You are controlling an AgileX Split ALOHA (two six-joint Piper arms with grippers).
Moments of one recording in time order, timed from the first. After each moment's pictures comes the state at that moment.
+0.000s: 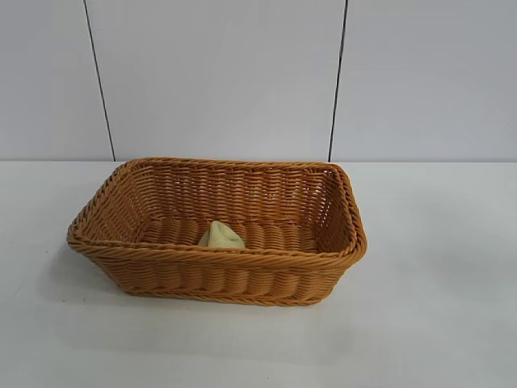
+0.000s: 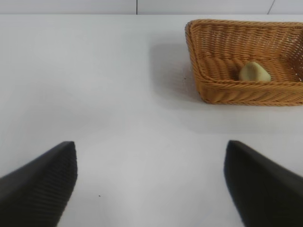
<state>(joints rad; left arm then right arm) -0.07 0.00 -0.50 -0.05 1.06 0.03 -0.13 0.41 -0.50 0.02 1.02 -0.01</state>
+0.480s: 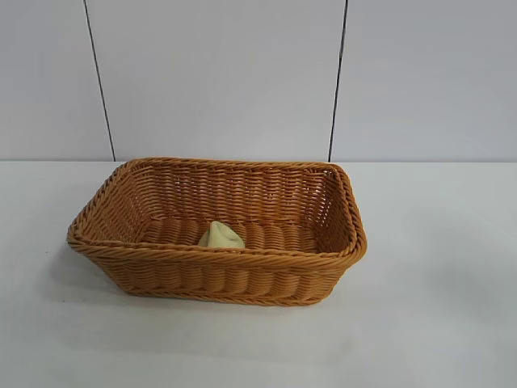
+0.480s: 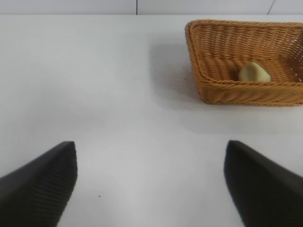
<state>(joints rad) -0.07 0.00 -0.50 -0.05 1.06 0.03 -0.08 0.12 -0.50 0.02 1.02 -0.01</state>
